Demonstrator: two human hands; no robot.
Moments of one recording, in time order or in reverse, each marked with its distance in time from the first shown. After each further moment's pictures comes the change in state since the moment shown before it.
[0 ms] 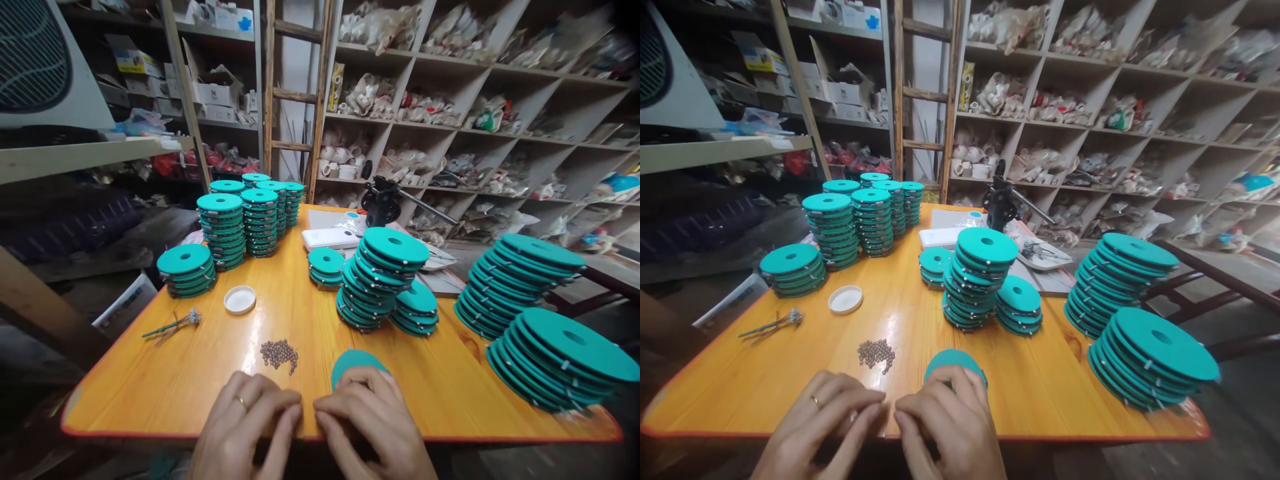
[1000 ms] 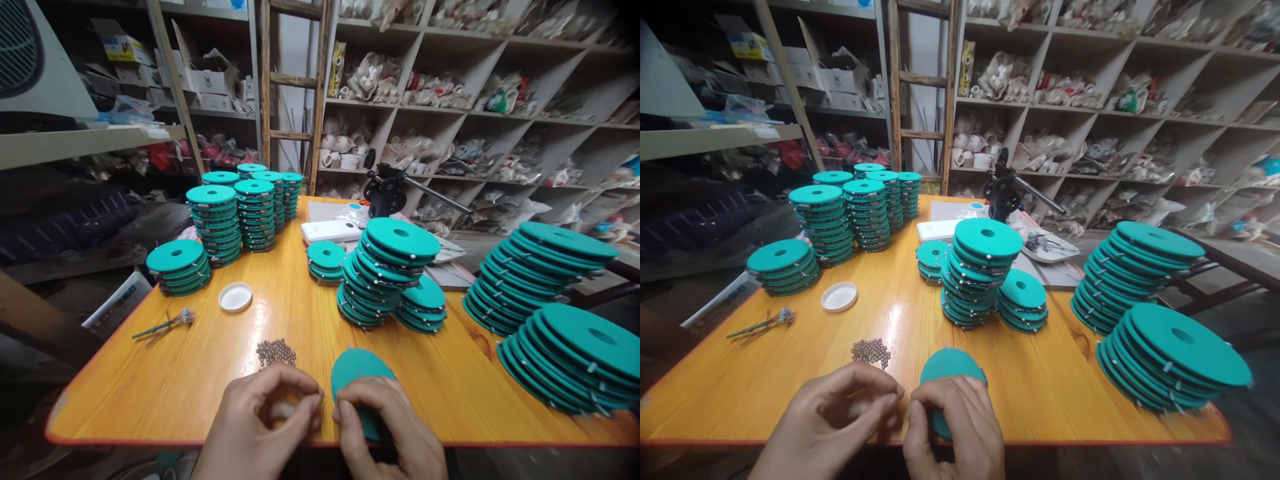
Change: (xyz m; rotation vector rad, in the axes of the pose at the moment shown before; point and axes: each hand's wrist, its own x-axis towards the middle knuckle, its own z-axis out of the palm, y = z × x) left_hand 0.032 0.015 0.008 -0.764 -0.211 -0.584; right_hand -0.006 -0.003 0.010 0.029 0.239 0.203
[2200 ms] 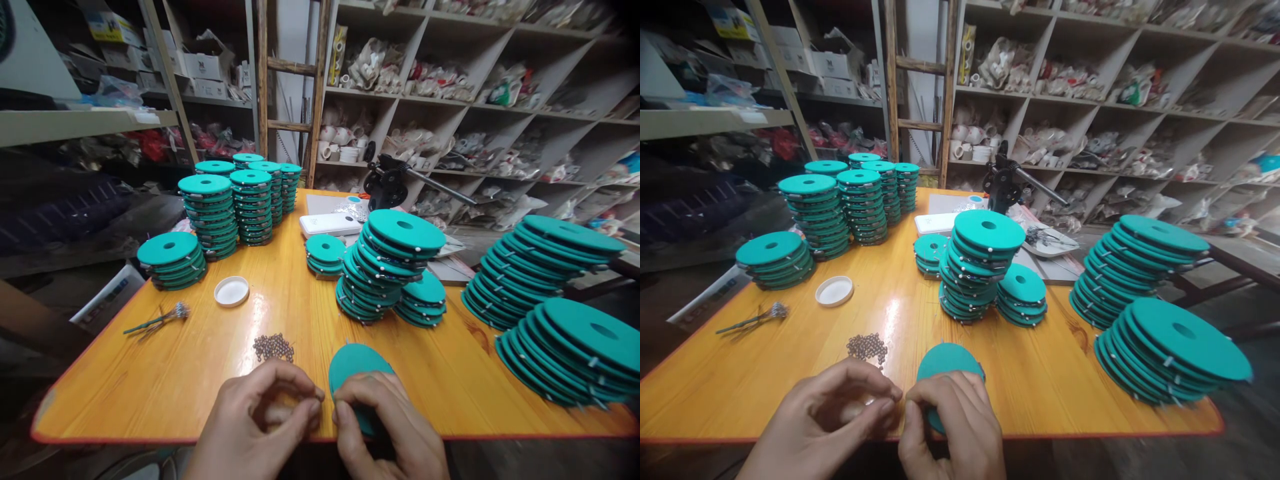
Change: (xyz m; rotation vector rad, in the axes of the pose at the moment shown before) left_hand 0.000 0.000 -0.004 -0.017 -0.027 -0.042; right_hand -0.003 0.005 0.008 0.052 0.035 -0.048
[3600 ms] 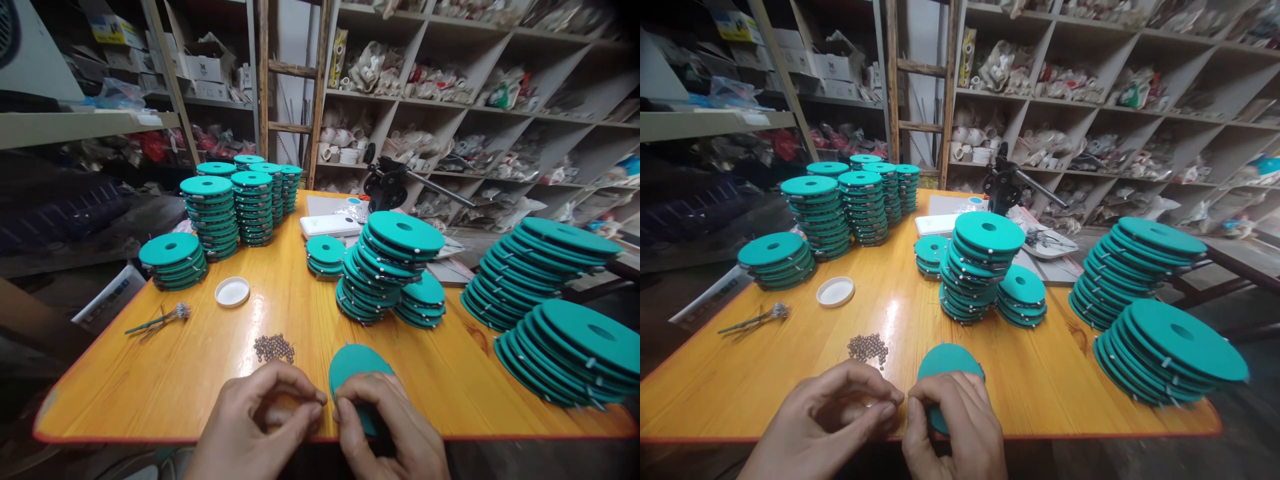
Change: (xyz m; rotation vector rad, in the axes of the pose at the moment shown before) left_hand -0.004 -0.003 -0.002 -0.002 -0.026 -0.061; right_hand 0.000 -0.005 -0.005 0.010 -0.068 0.089
